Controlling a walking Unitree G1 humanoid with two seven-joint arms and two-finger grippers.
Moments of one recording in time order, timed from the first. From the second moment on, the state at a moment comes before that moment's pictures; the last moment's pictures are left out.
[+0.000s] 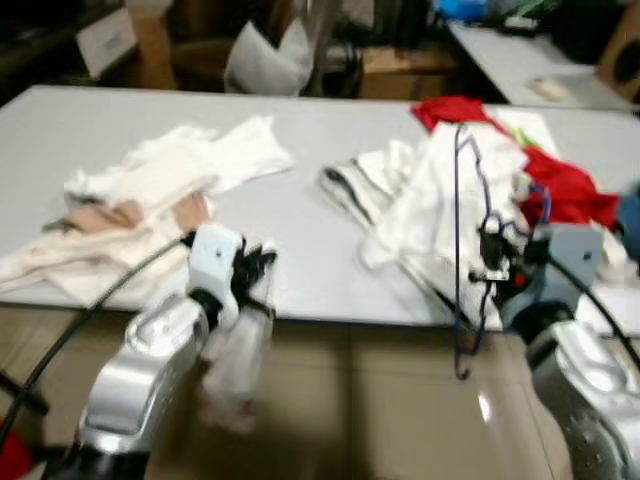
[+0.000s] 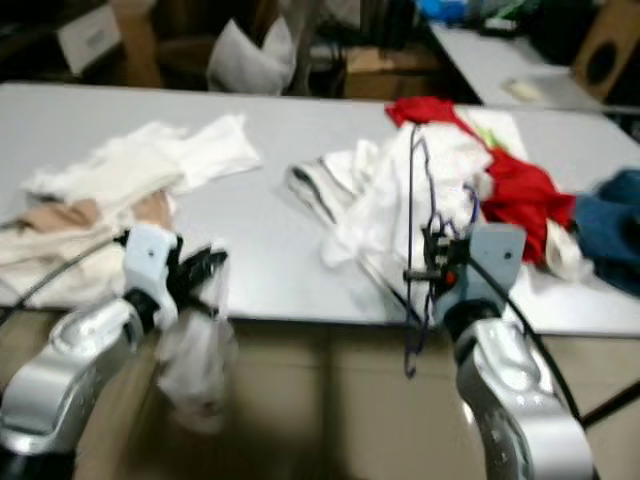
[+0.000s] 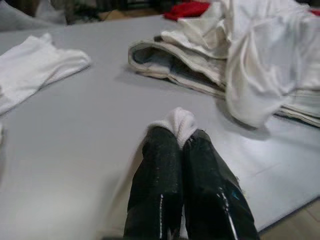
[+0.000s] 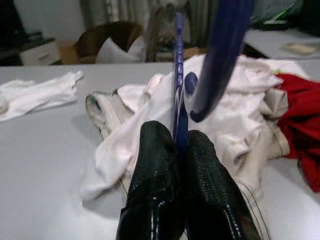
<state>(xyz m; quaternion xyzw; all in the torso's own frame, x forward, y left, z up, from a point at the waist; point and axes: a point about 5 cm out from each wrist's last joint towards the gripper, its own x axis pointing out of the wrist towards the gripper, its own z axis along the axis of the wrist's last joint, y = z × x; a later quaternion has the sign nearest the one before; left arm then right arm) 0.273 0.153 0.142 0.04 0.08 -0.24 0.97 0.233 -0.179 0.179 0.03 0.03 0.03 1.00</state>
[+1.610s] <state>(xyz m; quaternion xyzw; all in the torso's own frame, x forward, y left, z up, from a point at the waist) 0.385 0.152 0.273 0.03 -0.07 -0.27 0.96 0.213 -0.191 0.232 -0.12 0.07 0.45 0.88</state>
